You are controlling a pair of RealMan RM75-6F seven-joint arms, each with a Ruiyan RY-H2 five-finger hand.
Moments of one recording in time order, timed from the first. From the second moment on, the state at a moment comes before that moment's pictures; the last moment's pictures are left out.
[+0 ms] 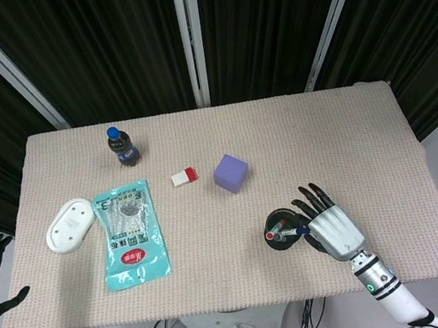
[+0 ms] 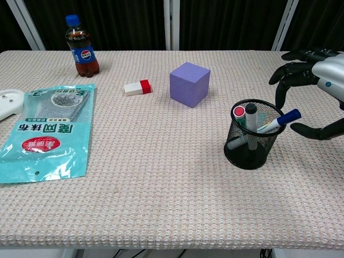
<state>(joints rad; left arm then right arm) -0.06 -1.01 -0.04 -1.70 1.50 1.52 0.09 0.34 -1.39 0.04 -1.73 -1.61 1.25 -0.47</state>
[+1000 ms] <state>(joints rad) -0.05 -1.00 -0.04 -1.69 1.50 1.53 0.08 0.34 -1.40 0.04 -1.72 -1.64 1.30 -0.45</state>
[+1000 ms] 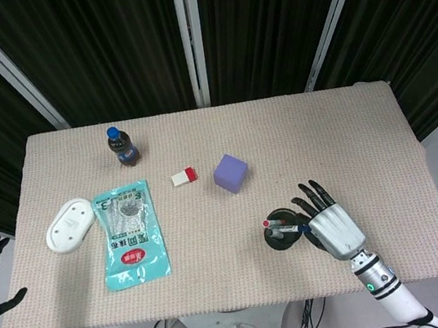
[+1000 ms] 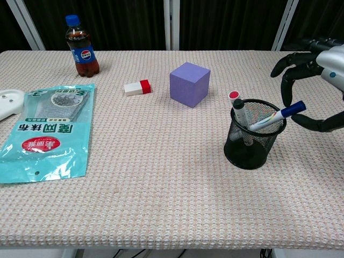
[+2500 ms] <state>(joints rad) -0.07 -1.00 -0.04 -1.70 1.48 1.49 0.10 0.33 -1.42 0.12 -1.47 -1.44 1.32 -0.32</state>
